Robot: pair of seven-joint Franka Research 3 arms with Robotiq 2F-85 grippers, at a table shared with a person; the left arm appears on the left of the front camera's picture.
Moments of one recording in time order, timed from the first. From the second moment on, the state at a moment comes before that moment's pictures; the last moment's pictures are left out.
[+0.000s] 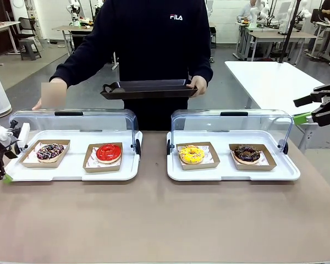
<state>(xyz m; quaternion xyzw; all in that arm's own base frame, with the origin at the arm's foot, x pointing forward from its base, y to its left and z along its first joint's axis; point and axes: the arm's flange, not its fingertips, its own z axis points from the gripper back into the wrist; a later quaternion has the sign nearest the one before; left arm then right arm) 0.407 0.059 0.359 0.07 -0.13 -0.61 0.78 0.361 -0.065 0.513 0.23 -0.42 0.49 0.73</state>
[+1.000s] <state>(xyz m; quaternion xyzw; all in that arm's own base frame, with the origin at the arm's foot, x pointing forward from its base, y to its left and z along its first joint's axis) 0.467 0.058 0.338 0.07 -0.12 -0.62 0.77 0.361 -0.064 0.513 0.23 -0.42 0.49 0.73</state>
